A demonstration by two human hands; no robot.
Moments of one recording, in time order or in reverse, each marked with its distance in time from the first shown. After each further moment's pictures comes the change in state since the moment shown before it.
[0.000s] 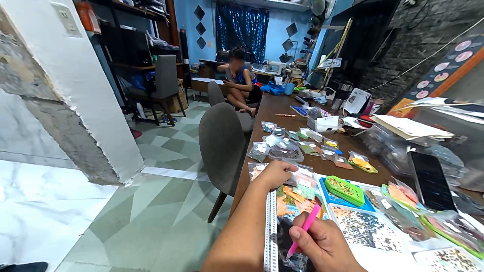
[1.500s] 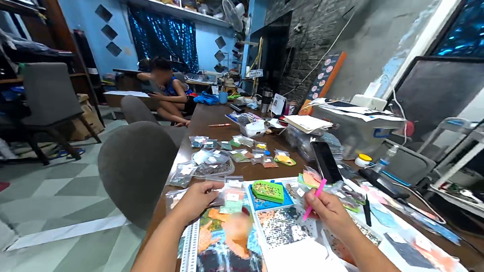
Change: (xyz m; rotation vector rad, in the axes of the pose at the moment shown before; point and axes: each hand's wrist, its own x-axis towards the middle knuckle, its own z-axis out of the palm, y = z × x) left_hand -0.001 -0.003 -0.002 0.027 0.043 -0.080; right_hand -0.074 0.022 -0.167 -0.220 0.408 0.379
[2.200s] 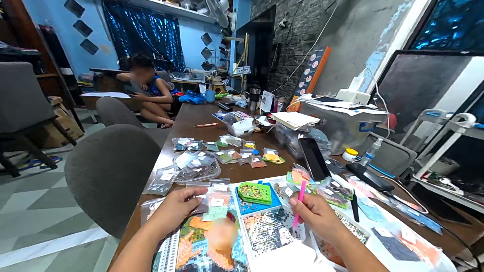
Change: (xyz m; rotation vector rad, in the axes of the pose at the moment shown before) left_hand 0.000 -0.003 0.000 -0.019 0.063 -0.017; right_hand -0.001 -0.003 -0.002 -0.111 -0.076 0.050
